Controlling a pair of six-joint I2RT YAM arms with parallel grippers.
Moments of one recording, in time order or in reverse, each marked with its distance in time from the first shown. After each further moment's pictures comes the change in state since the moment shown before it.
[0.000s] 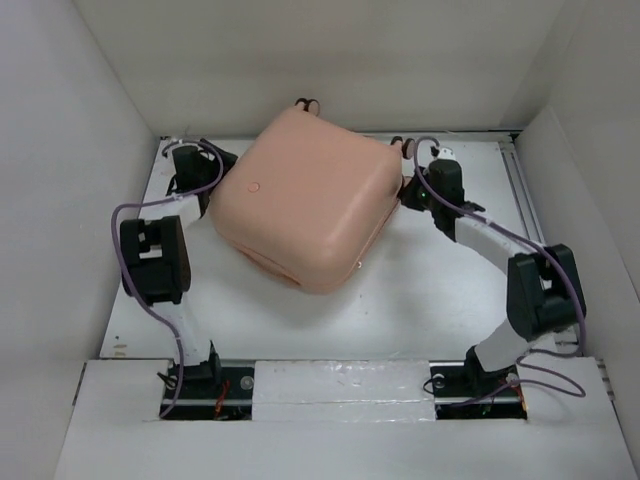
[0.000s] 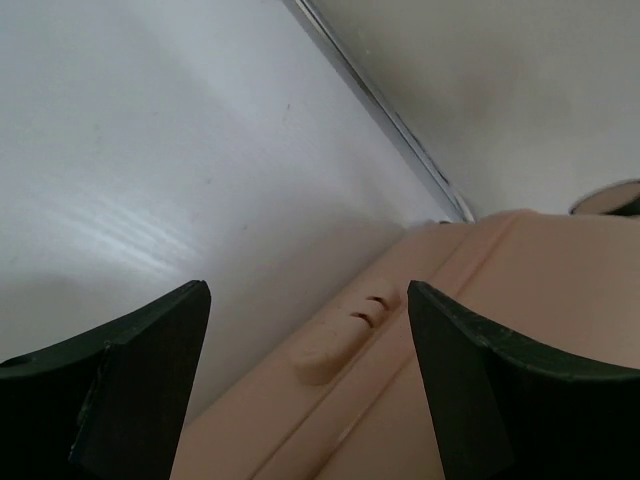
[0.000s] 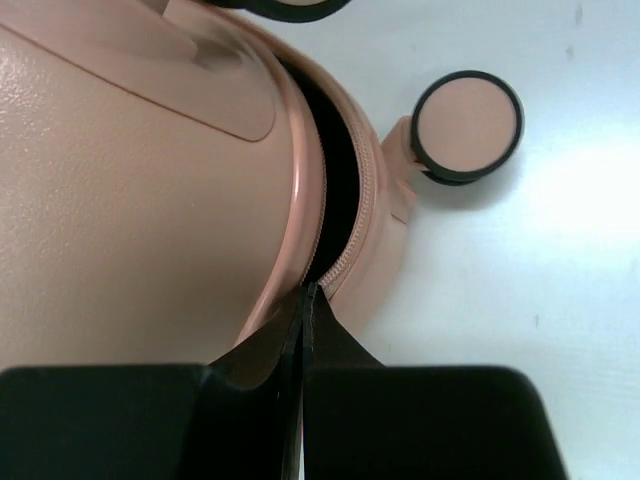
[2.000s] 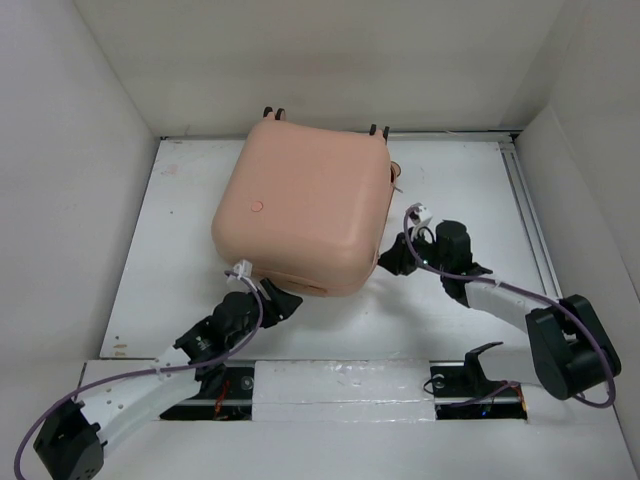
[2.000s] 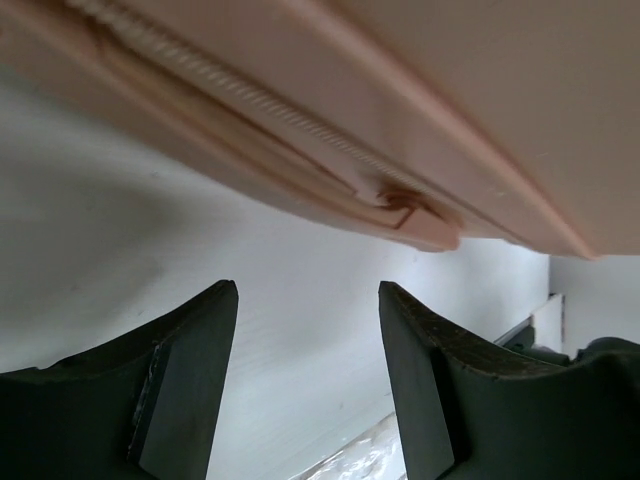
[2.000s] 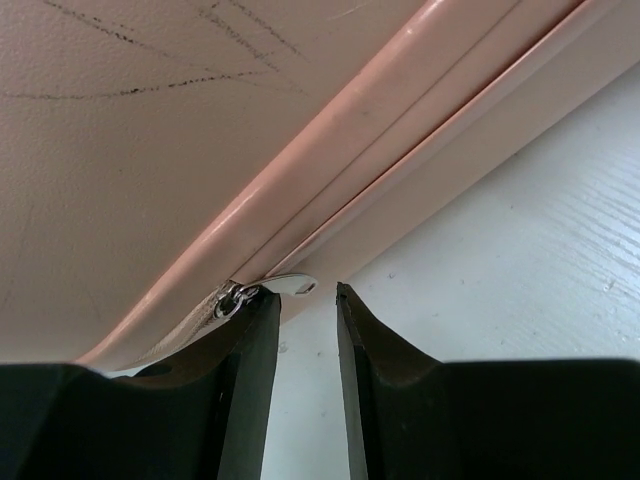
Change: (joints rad) left arm -0.831 -1.421 -1.221 -0.216 -0.288 -0.170; right arm 0.080 -0.275 -0.505 0.304 -0.525 -0.207
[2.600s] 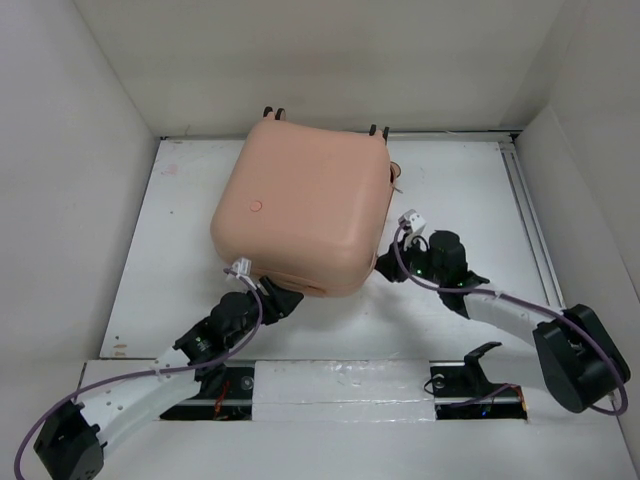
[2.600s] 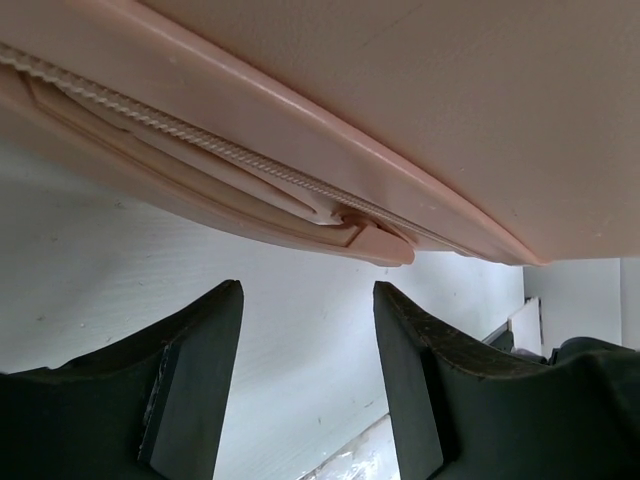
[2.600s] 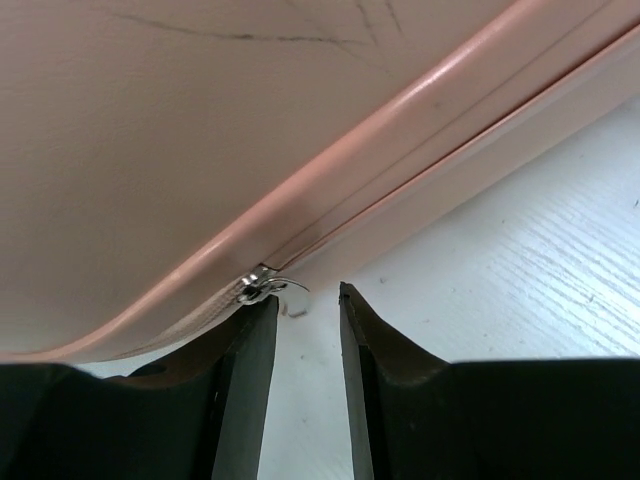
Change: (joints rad) left arm 0.000 -0.011 -0.007 0.080 -0.002 0.012; right arm 0.109 -0.047 -0.030 0.008 0.150 -0.119
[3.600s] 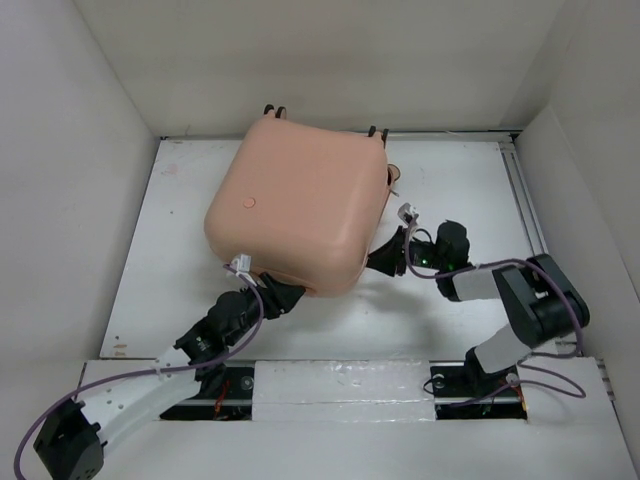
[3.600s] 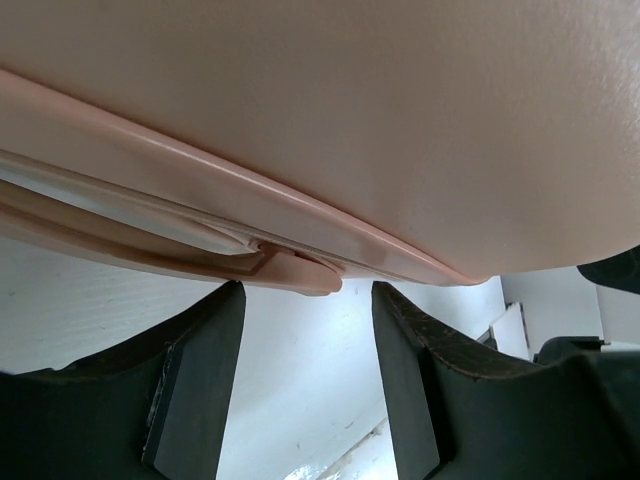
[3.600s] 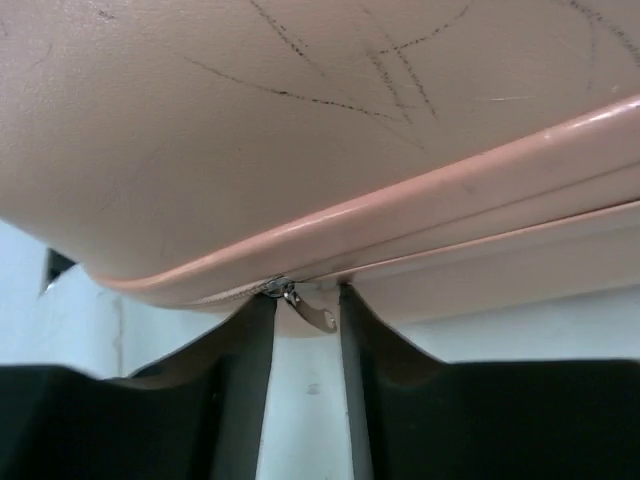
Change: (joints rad) left arm 0.000 0.008 0.000 0.117 -0.003 0.049; right arm -0.150 0.303 -0.006 0.542 -0.512 0.123
